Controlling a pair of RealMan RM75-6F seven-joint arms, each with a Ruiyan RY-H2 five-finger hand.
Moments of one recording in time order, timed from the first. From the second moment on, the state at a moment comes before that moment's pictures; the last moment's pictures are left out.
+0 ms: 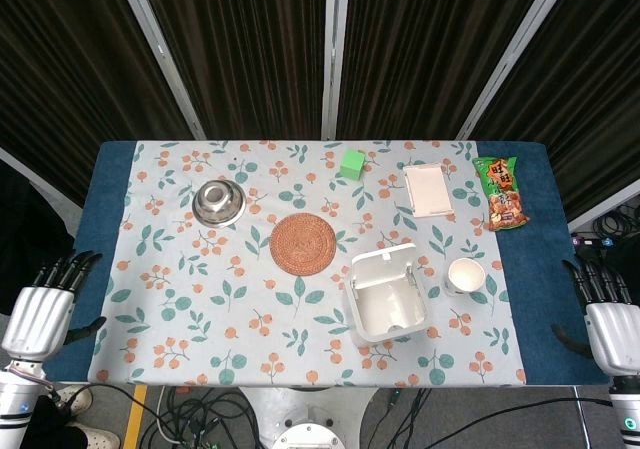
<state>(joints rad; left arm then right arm) -0.12 -1.11 -0.03 -1.68 1.59 1.52 0.17 0.06 -1.05 0.04 -1.59 -1.53 1.48 0.00</state>
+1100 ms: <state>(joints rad) -0.12 -1.13 -0.02 -1.66 1.59 1.51 0.17 0.28 -1.12 0.08 -1.62 -1.47 1.17 -0.25</state>
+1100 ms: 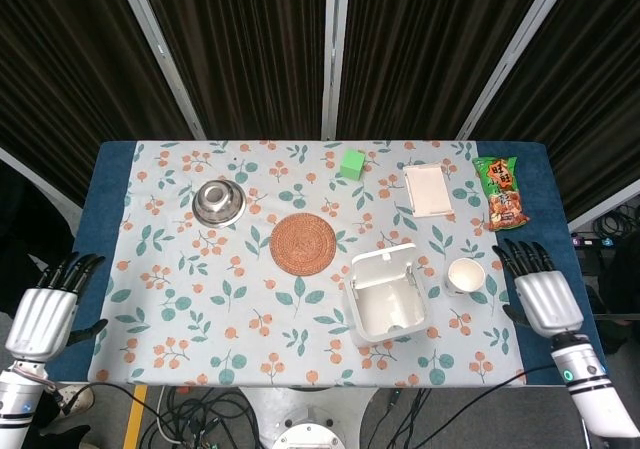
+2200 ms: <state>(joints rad) -0.11 -1.13 -0.01 -1.63 1.58 1.50 0.14 0.48 -1.24 0.07 -1.65 -1.14 0.95 -0.54</state>
